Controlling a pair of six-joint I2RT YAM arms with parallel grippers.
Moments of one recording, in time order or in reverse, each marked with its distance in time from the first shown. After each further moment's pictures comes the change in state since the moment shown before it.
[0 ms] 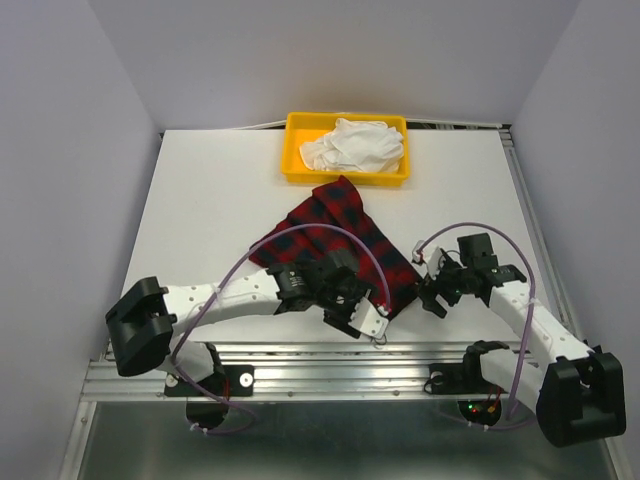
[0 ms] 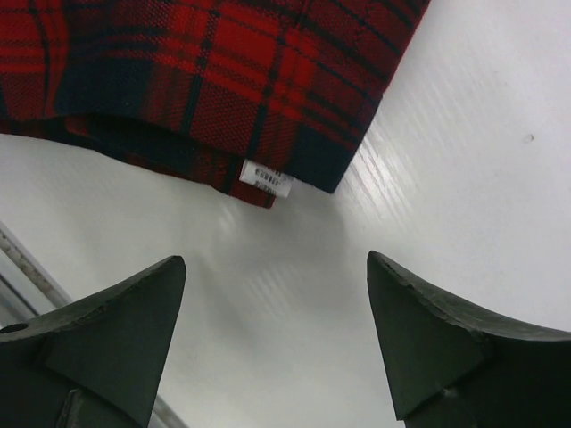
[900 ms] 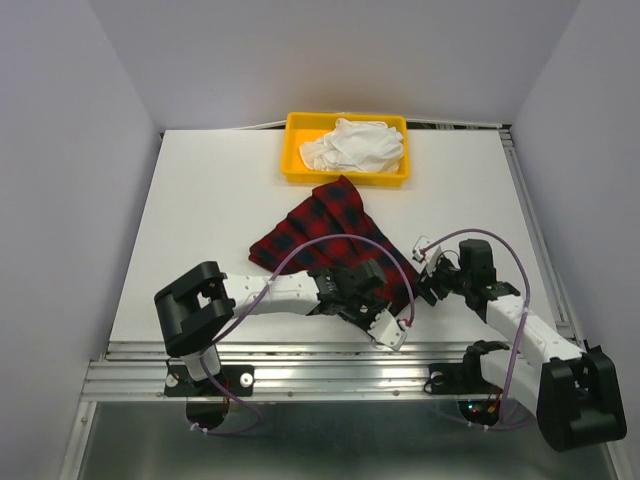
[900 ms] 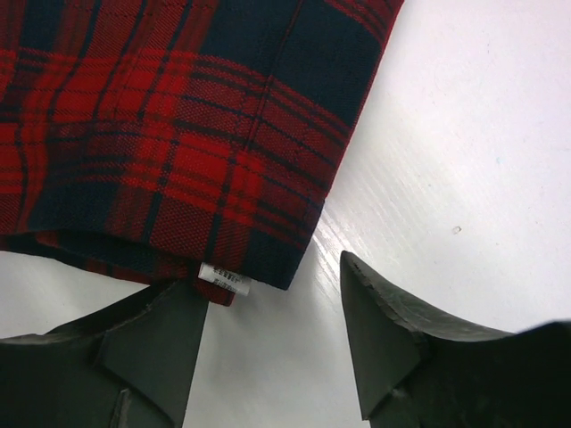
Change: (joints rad) left arm -0.078 0.293 0.093 0.106 -0.030 0.103; right arm 0.000 -0.026 -0.210 0.502 -0.102 0.095
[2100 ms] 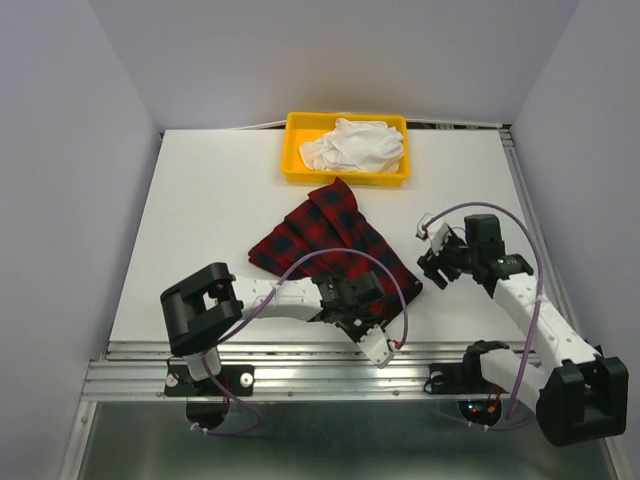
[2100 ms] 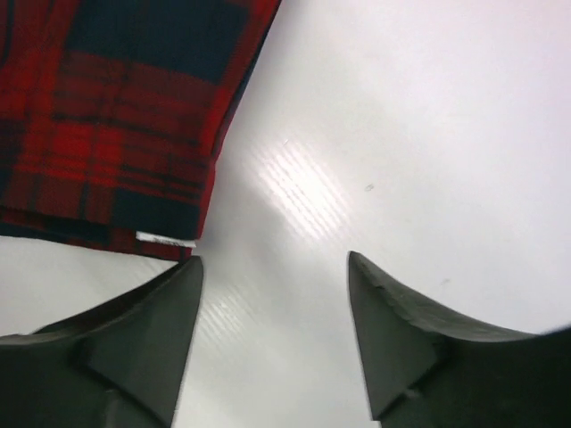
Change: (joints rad) left arm -0.032 0.044 -0.027 -0.077 -0.003 0.164; right arm 0.001 0.042 0.245 -0.310 0.151 -0.040
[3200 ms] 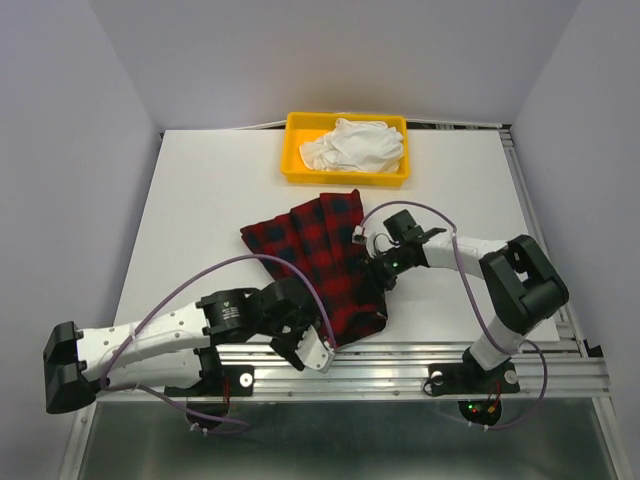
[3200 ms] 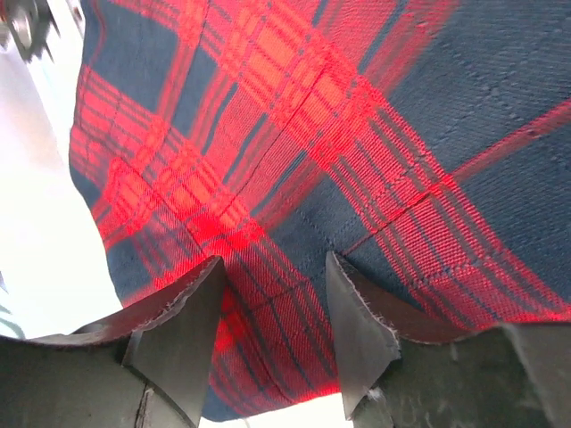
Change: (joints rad) left arm 0.026 -0.790 -0.323 -0.262 -0.117 -0.145; right arm 0.359 0.644 0.251 0.078 -0.446 0.534
